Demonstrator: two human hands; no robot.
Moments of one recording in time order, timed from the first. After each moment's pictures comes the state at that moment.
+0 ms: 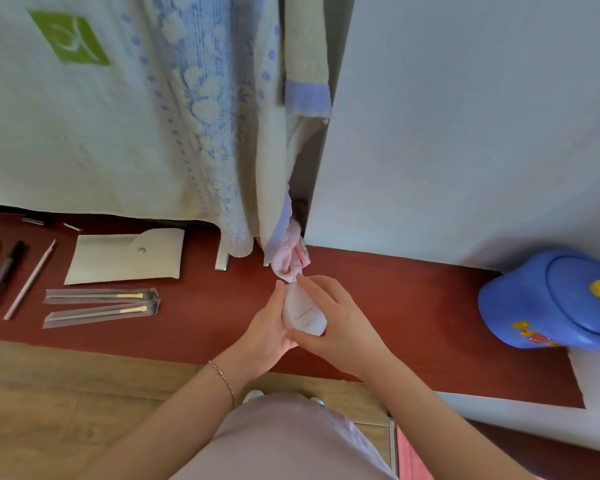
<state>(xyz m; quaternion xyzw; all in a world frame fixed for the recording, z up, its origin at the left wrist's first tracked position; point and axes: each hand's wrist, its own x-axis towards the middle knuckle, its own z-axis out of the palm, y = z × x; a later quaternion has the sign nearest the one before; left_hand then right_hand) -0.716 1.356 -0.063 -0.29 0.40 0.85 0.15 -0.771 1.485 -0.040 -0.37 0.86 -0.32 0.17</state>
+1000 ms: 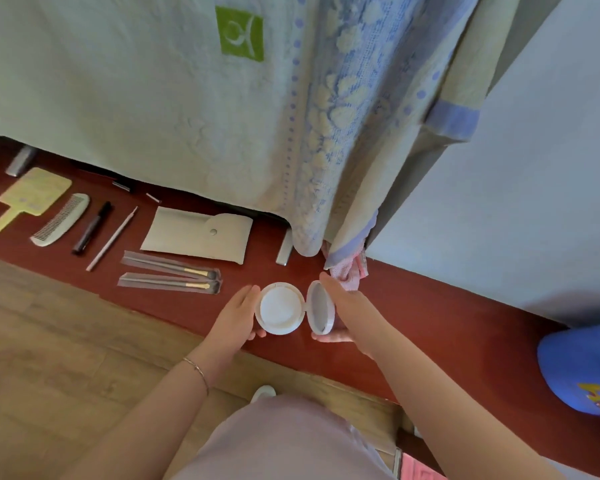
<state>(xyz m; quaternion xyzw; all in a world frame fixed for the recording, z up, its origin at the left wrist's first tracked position) -0.653 1.263 -0.076 -0.45 0.63 0.63 0.03 -0.776 1.387 -0.019 0.16 0.71 -0.44 0.52</state>
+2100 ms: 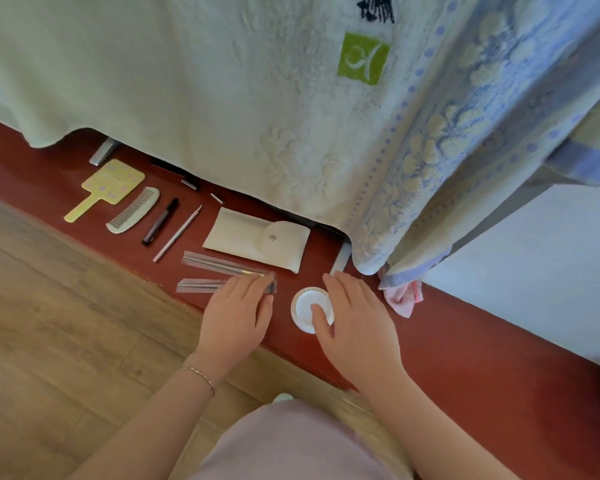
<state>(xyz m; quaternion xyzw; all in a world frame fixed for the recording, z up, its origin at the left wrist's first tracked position) -0.593 1.201 -0.072 -0.29 0.93 0.18 -0.13 -0.715 1.344 -0.031 -0.47 0.87 -0.17 -0.01</state>
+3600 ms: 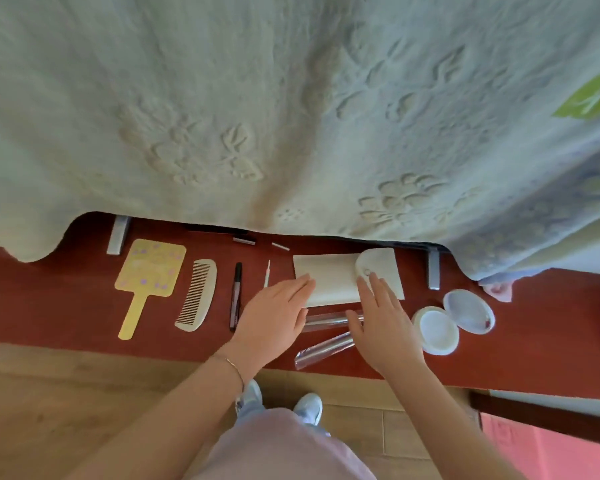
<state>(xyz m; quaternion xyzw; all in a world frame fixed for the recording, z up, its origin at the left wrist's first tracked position) -0.586 0.974 -0.095 0.02 0.98 0.19 -0.01 -0.649 1.157 -0.065 -0.22 0.96 -0.07 0.17</state>
